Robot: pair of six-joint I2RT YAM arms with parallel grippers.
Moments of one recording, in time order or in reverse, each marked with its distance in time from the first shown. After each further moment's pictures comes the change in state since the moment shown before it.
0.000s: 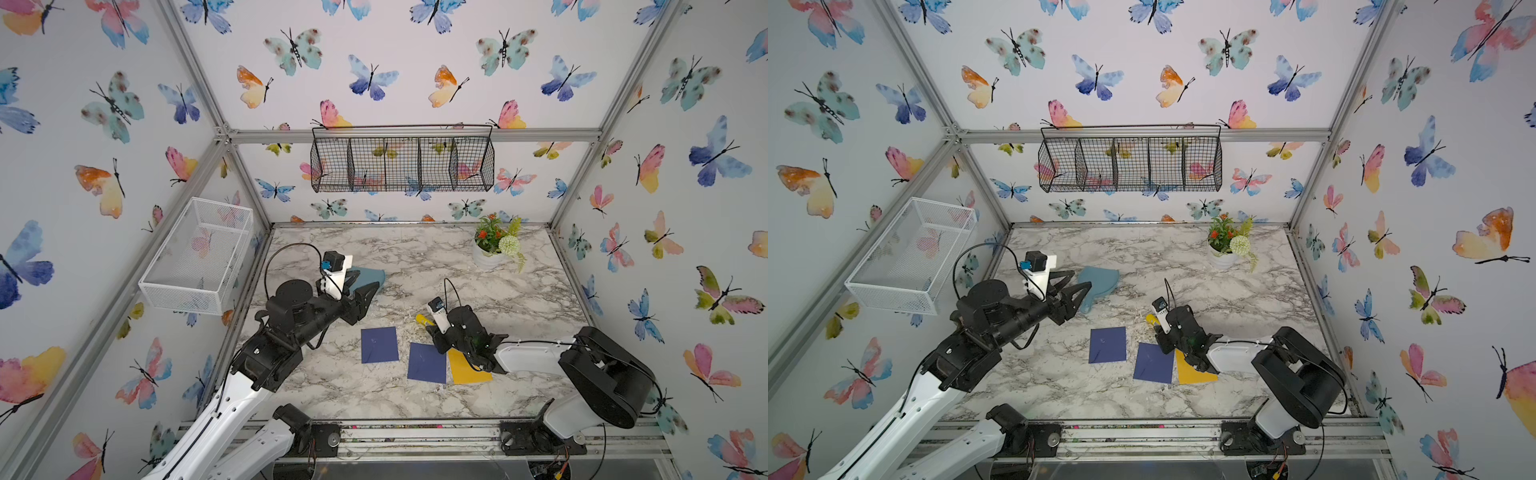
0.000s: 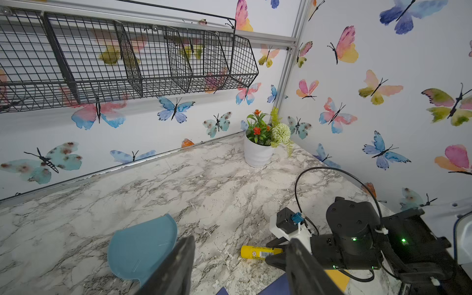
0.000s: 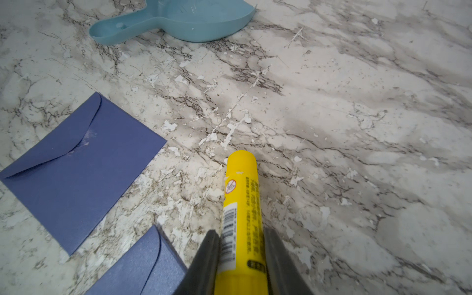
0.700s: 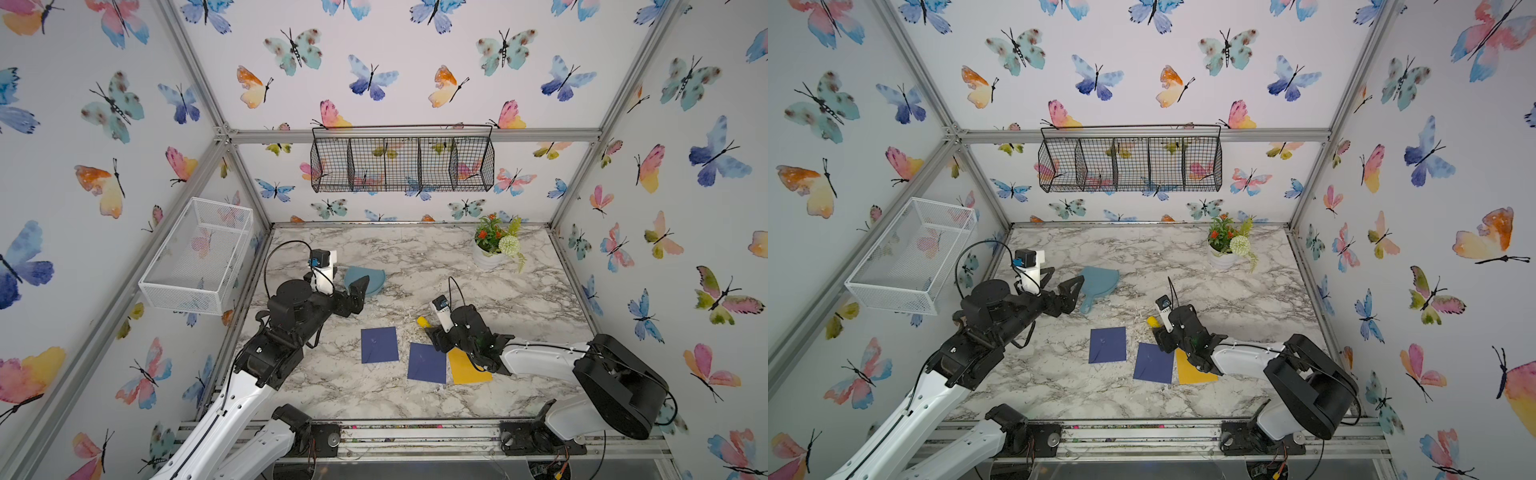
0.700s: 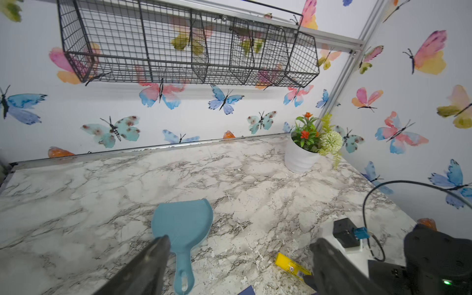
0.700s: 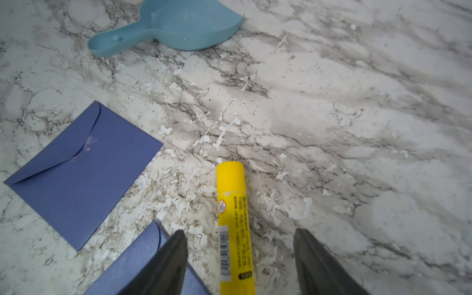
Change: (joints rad) left arm 0.090 0.005 -0.061 0.013 -0.172 -0.079; right arm -0.012 -0.095 0.017 -0.079 0.039 0.003
